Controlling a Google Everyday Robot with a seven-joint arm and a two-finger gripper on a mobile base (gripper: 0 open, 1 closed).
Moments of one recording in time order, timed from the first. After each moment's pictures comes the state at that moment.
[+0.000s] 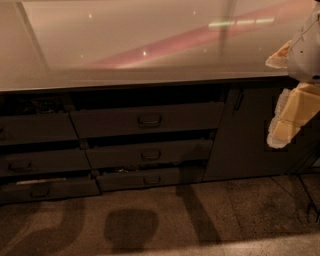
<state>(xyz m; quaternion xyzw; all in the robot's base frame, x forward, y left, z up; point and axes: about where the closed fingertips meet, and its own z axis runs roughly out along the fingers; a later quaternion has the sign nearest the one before) 0.439 -0.216 0.977 -0.60 0.78 -0.04 0.16</state>
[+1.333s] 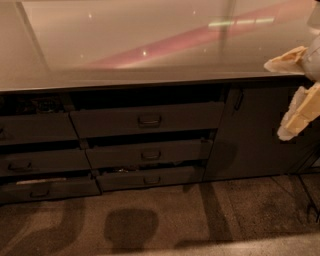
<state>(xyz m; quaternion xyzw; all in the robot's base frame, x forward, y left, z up) 0.469 -0.243 0.957 -0.63 0.73 0.10 0.25</state>
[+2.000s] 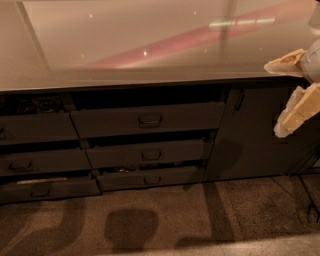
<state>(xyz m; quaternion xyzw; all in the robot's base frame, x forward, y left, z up) 0.481 -0.245 0.948 -0.61 0.73 0.12 0.27</state>
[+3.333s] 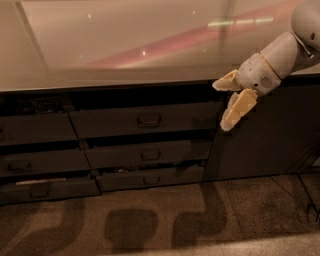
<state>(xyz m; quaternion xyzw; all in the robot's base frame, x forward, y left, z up) 0.569 -0.173 0.858 -0.62 0.71 0.25 0.23</state>
